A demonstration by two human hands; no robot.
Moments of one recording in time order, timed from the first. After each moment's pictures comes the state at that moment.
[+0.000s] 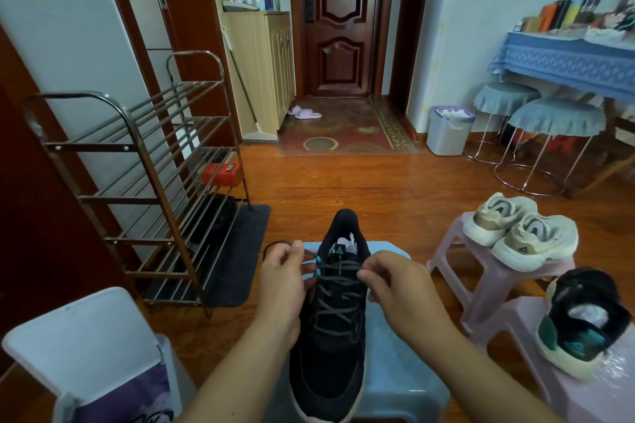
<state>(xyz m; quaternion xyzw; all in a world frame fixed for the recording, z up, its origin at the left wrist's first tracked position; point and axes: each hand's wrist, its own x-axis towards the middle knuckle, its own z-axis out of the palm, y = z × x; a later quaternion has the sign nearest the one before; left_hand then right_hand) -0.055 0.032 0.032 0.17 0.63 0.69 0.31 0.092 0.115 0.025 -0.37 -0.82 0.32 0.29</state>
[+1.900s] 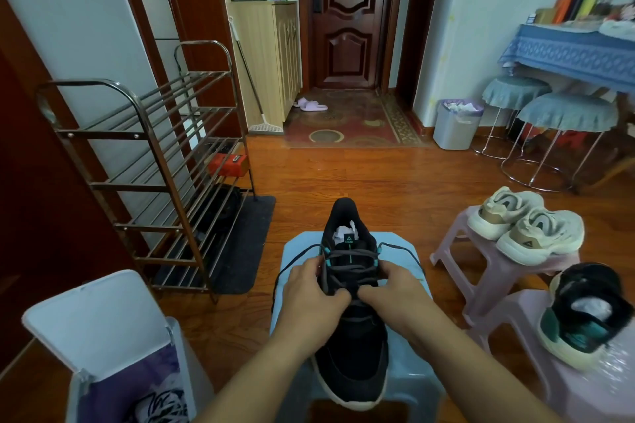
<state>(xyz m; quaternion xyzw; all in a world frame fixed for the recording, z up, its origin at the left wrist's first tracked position) -0.038 0.010 0.010 0.37 0.77 0.45 0.28 0.085 0.097 0.026 -0.48 -0.67 0.55 0.17</state>
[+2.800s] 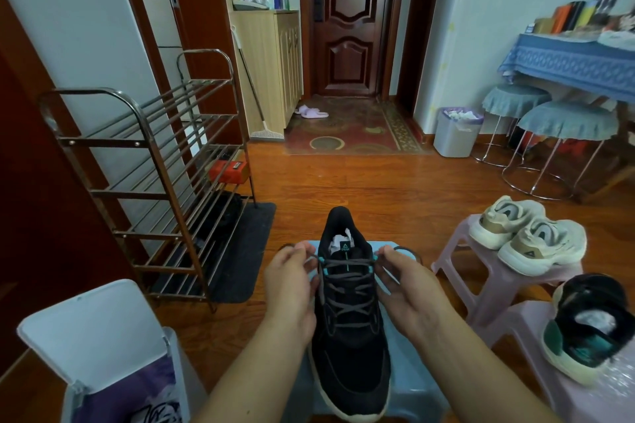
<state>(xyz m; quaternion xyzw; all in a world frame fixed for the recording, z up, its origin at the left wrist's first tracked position) -0.046 0.034 0.038 0.07 0.59 0.73 0.33 0.075 0.125 0.022 -0.37 -0.29 0.80 0.37</state>
